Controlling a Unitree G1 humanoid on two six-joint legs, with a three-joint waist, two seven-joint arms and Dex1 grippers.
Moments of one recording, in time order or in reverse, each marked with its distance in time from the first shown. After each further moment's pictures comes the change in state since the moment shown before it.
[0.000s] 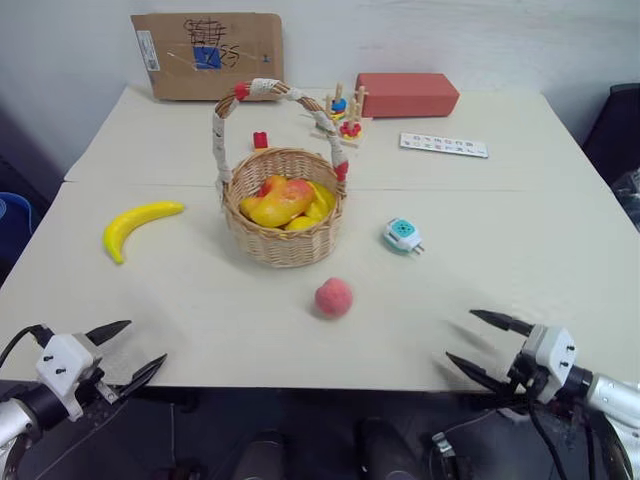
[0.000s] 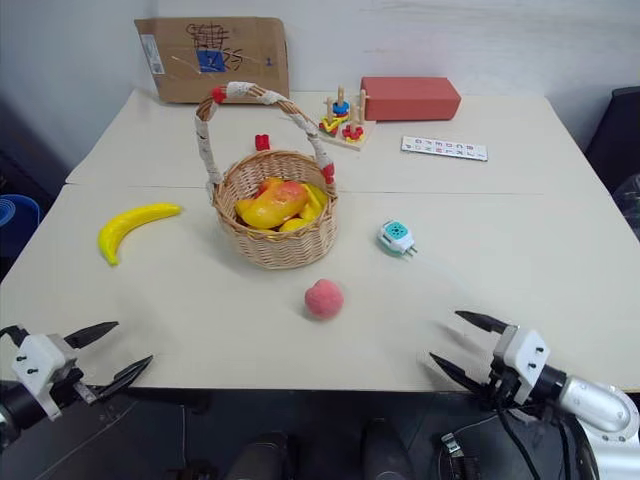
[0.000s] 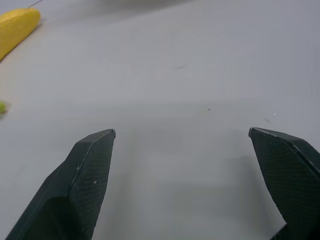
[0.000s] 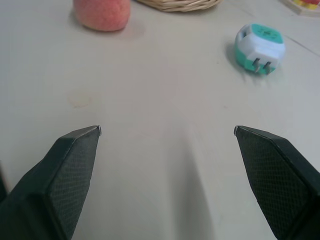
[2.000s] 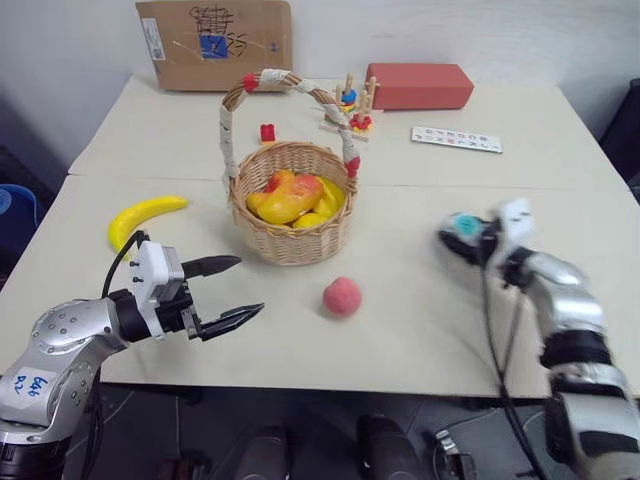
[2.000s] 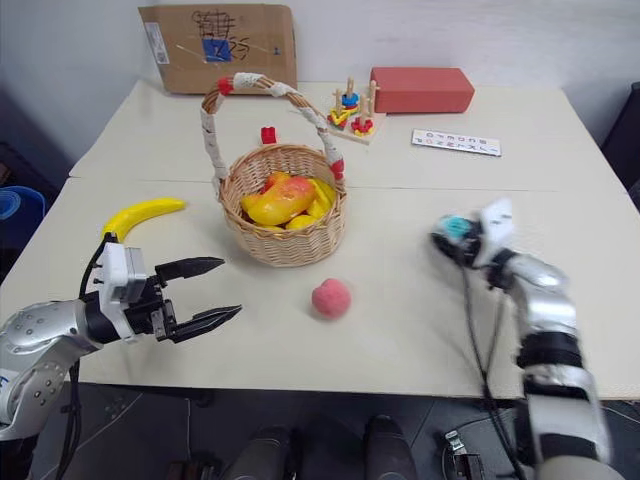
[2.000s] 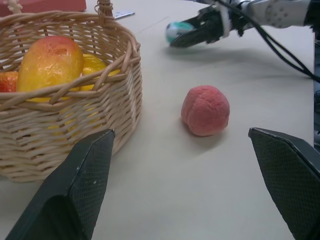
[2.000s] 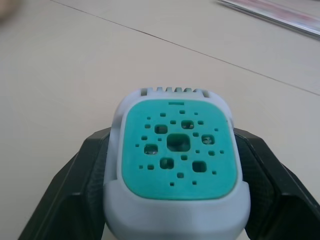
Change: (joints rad) left arm -0.428 0.082 -0.268 -0.362 -0.285 0.524 -0.040; right arm -0.756 -0.070 -0.052 0.796 -0.141 0.277 -0.322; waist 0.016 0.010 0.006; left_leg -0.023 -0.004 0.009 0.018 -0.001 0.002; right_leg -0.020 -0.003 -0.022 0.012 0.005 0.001
